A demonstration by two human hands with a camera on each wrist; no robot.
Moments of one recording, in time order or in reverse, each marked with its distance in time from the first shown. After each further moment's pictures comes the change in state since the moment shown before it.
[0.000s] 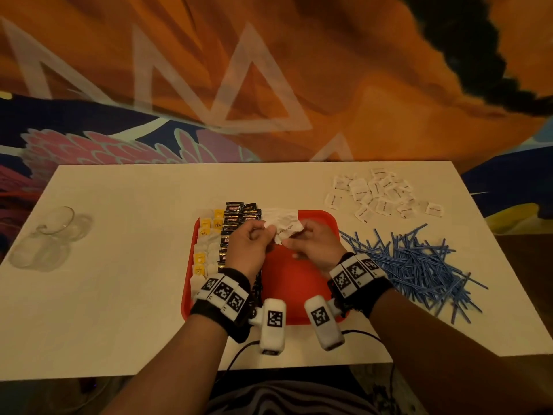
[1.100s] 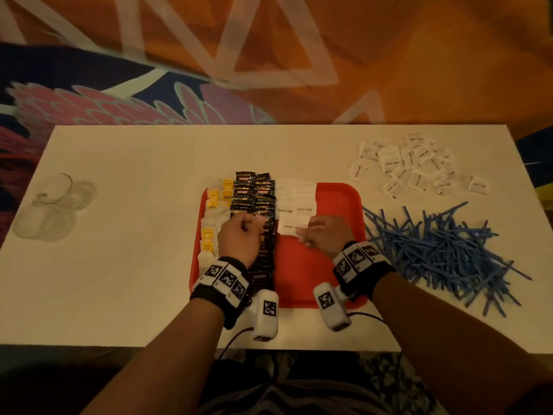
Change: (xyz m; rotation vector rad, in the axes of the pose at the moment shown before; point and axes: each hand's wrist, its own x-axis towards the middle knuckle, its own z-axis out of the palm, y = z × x) left_hand 0.033 -0.052 -0.033 0.456 0.187 -0.042; right_hand 0.063 0.068 -0.006 -0.232 0.031 0.217
